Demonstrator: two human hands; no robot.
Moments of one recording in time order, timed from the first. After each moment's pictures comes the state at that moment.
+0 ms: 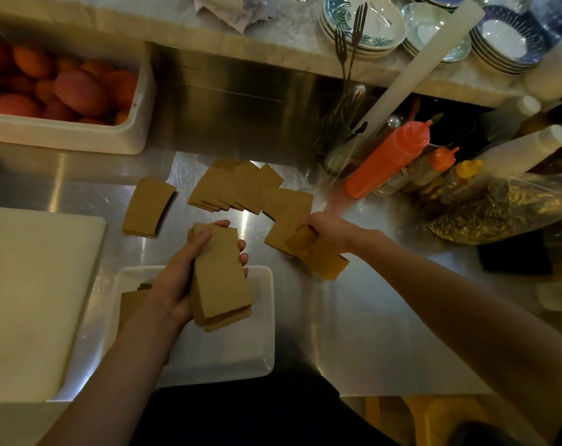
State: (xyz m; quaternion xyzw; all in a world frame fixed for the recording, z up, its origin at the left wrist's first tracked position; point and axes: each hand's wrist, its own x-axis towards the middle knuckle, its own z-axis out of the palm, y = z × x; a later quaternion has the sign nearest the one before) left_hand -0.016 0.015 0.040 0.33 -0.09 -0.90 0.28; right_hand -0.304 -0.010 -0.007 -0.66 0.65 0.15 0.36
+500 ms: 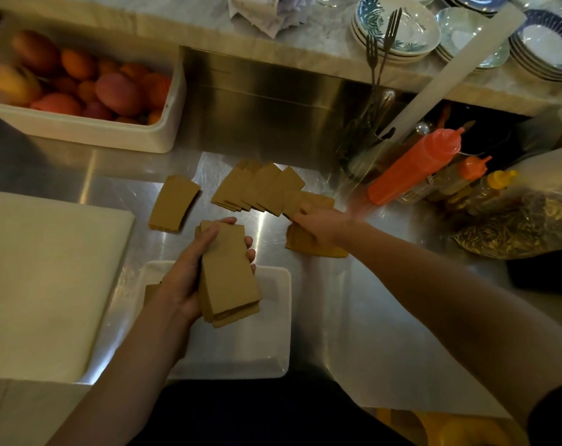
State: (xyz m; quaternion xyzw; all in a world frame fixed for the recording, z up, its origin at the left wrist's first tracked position) left_hand -0.002 0.014 0.038 0.32 -0.08 -0.89 0.32; right_hand -0.268 -0.040 -0.014 -0.79 0.53 0.23 0.20
